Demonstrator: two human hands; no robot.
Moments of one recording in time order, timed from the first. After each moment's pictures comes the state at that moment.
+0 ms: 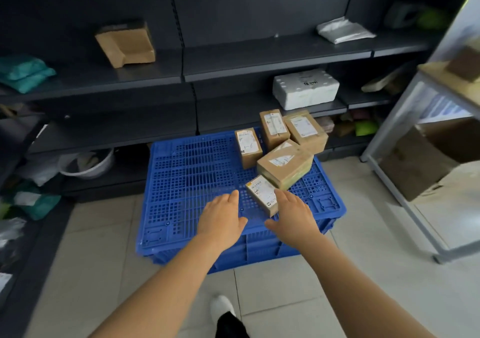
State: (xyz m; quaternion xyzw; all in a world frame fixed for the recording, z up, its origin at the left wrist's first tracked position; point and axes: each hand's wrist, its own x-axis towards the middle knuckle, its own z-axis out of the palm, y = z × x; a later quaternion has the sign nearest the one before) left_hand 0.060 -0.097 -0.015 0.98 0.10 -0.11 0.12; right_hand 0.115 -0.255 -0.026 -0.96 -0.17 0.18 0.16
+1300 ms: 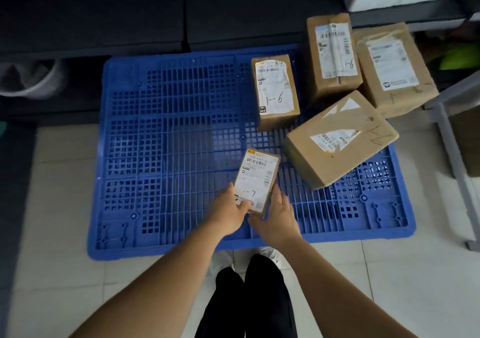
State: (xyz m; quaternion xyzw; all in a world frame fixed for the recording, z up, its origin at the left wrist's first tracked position) left_hand 0.236 -0.028 -0.244 0.82 0.31 -0.32 0.36; right_hand 0.264 -0.156 -0.262 -0.88 -0.02 0.40 0.26
